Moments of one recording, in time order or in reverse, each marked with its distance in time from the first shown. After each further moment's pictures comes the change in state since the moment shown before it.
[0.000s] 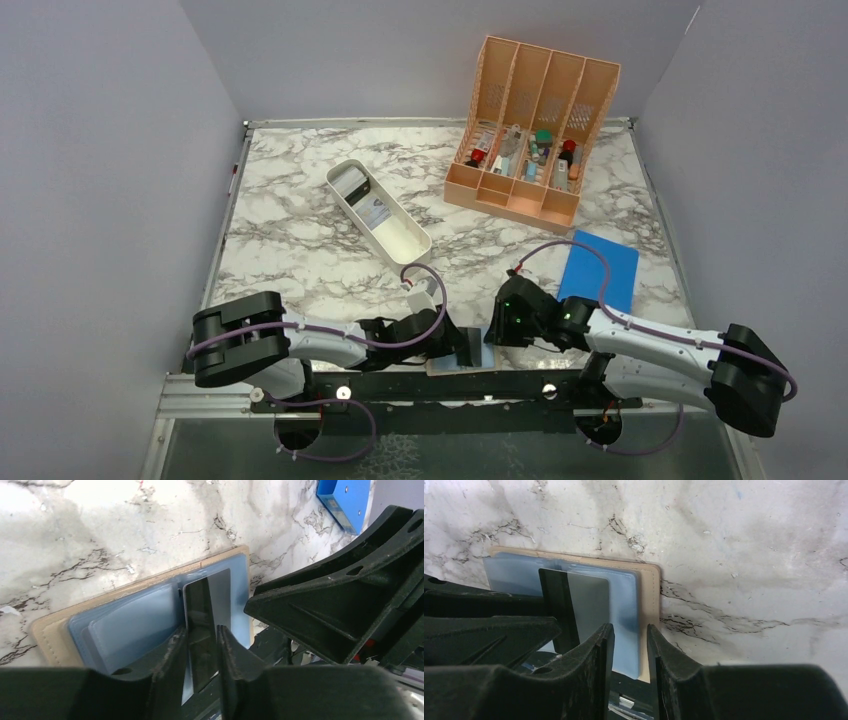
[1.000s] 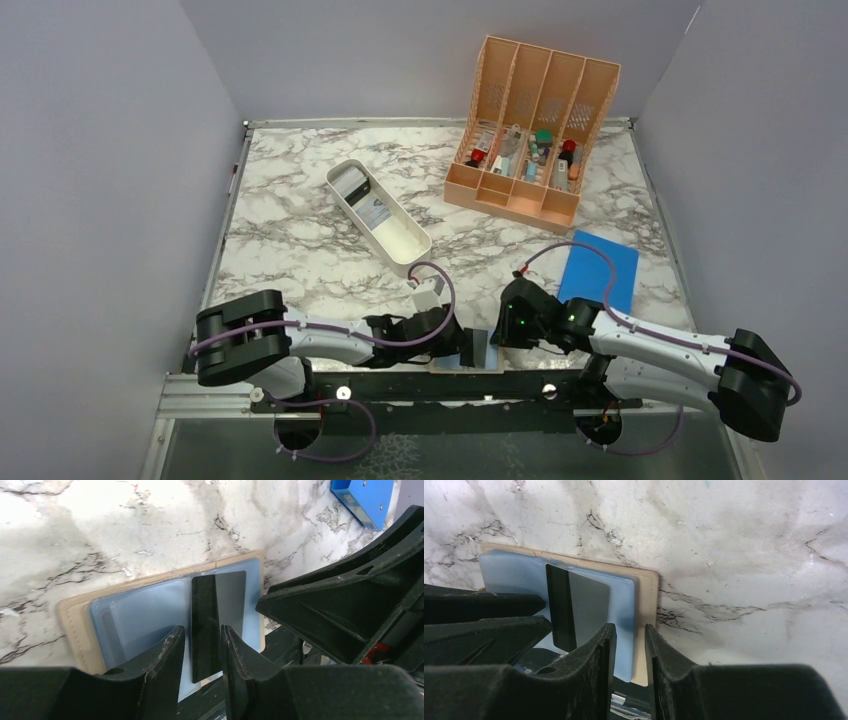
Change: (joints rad) left arm -0.011 0.000 0.088 -0.152 -0.021 0.048; right arm 0.000 -0.043 -0.005 -0.057 0.030 0.017
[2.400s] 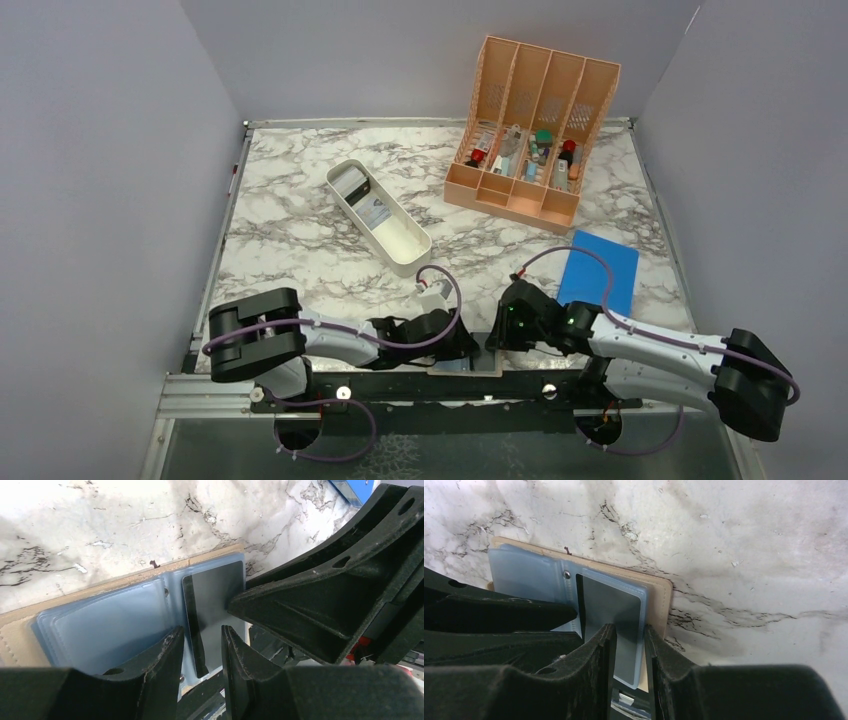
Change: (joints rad) left arm -0.006 0.093 0.002 0.149 0.083 0.002; right arm 0.000 0.006 -0.045 0.085 -0.058 0.016
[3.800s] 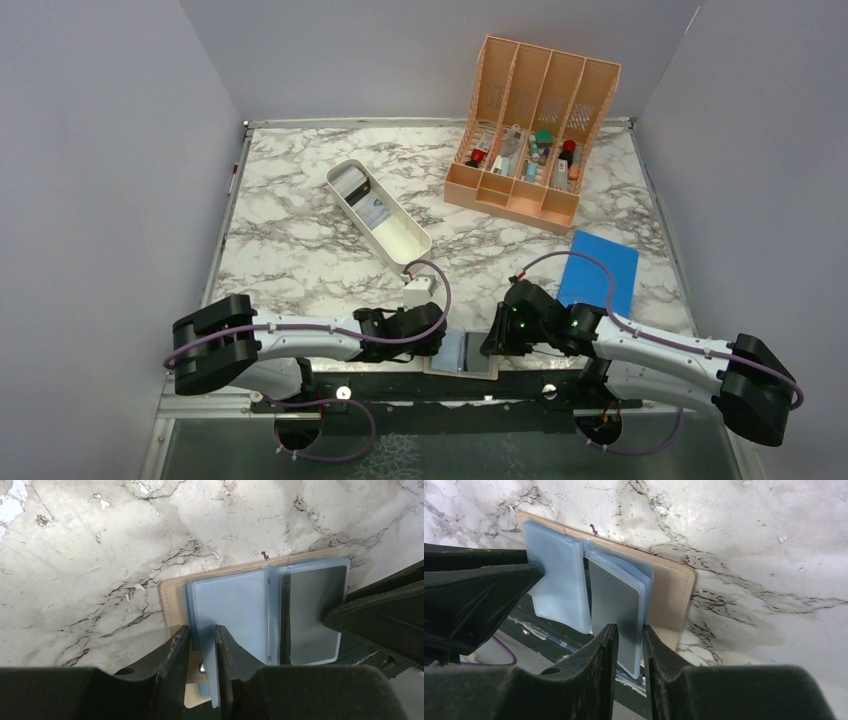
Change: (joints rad) left arm 0.038 -0.201 0.051 -0.523 -0.102 0.189; right arm 0.000 -0.043 -0.016 0.018 -0.116 0.071
